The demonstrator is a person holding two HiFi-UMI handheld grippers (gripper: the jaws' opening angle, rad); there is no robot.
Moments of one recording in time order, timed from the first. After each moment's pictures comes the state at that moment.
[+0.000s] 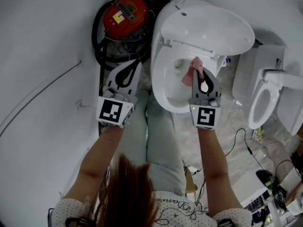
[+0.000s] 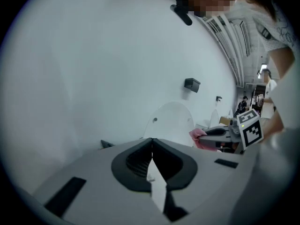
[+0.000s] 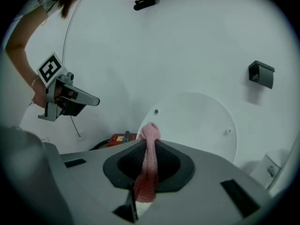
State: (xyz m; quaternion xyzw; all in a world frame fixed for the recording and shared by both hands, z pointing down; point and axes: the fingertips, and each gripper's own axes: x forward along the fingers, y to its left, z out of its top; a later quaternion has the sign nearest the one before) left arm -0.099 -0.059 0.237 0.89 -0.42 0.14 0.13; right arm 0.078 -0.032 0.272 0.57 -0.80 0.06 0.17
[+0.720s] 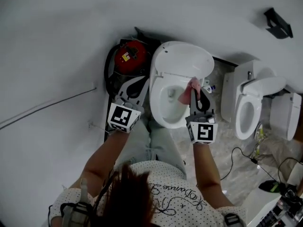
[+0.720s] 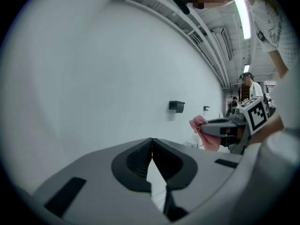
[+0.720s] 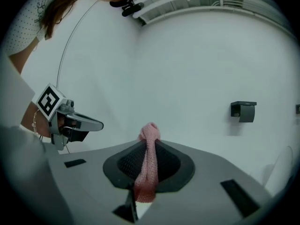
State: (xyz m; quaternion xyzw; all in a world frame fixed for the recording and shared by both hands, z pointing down) left arm -0.054 -0.022 0.042 0.92 -0.37 0.09 0.04; right arm 0.107 0.025 0.041 0.61 -0.79 0.02 0.08
